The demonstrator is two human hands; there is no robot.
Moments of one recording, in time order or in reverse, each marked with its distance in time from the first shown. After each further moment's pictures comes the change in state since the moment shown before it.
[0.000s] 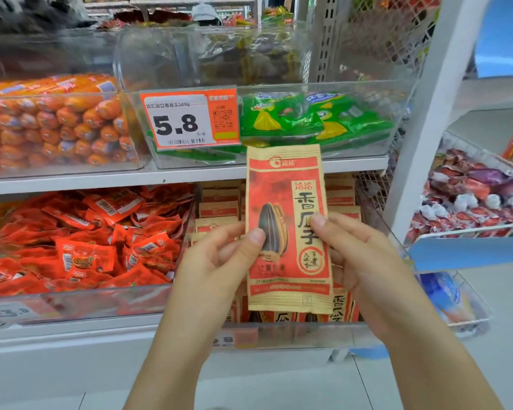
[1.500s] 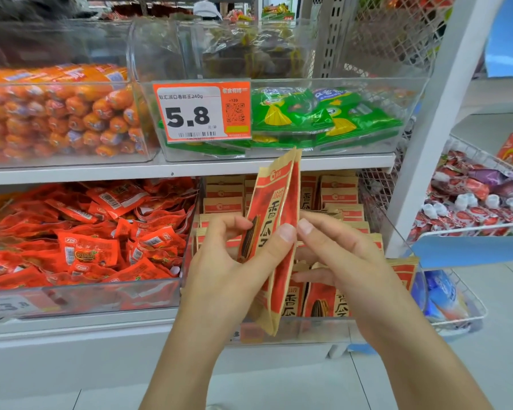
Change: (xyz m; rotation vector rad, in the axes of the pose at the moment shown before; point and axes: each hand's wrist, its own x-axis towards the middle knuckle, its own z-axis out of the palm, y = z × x) left_hand 0.000 -0.008 -0.006 0.221 0.136 0.043; right_hand -0.006 0.006 0.025 -0.101 -0.031 -0.101
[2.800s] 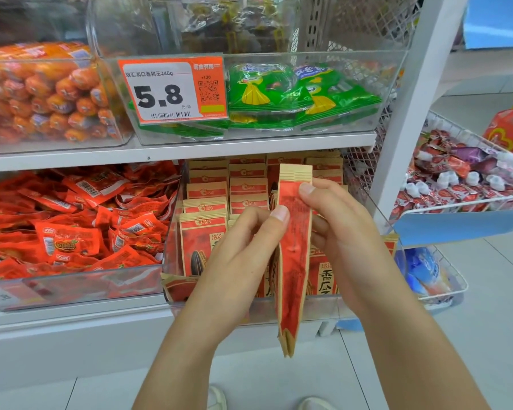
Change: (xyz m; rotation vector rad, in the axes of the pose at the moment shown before) left_hand -0.009 0.004 0.023 0.015 -0.299 -0.045; right_hand 0.007 0.005 -0.012 0.101 0.148 0.011
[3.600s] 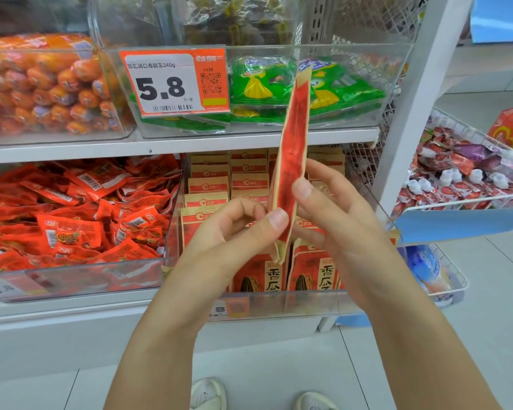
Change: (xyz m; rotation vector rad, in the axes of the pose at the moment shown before) left_hand 0.000 -0.003 -0.022 -0.213 -0.086 0.061; right_hand -0.005 -0.005 -0.002 -0.064 -0.064 -0.017
